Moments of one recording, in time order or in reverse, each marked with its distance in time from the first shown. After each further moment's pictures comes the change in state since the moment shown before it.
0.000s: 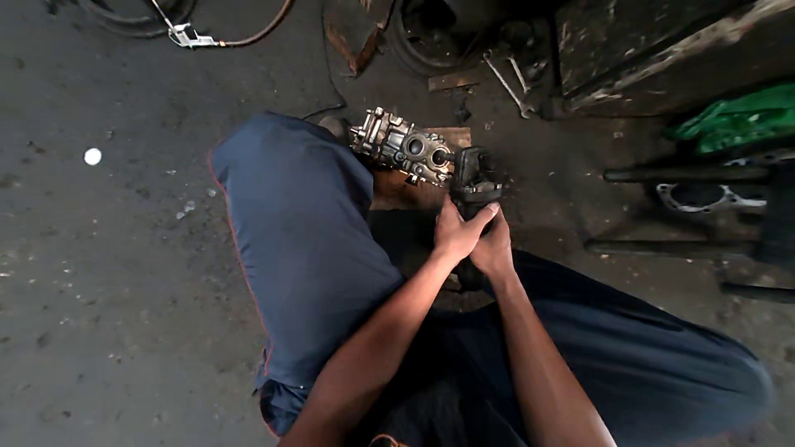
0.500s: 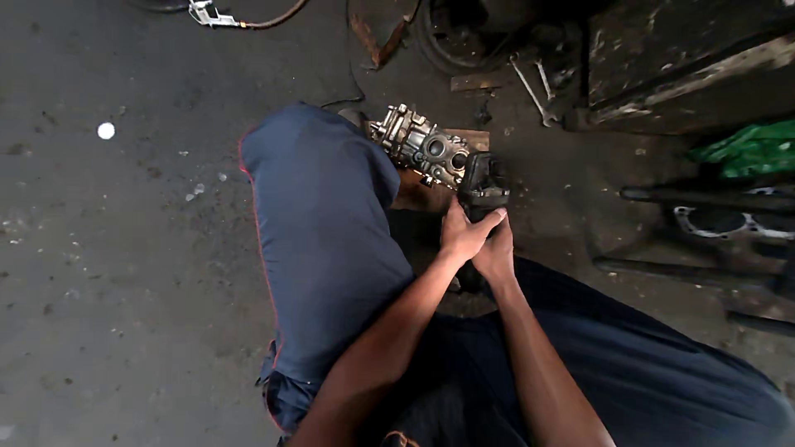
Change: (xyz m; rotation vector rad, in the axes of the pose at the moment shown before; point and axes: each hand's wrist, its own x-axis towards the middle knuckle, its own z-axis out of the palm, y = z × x) left_hand 0.015 -0.012 -0.011 -0.049 0.042 0.010; right_hand 0.004 -0.003 0.024 -0.049 0.028 -0.003
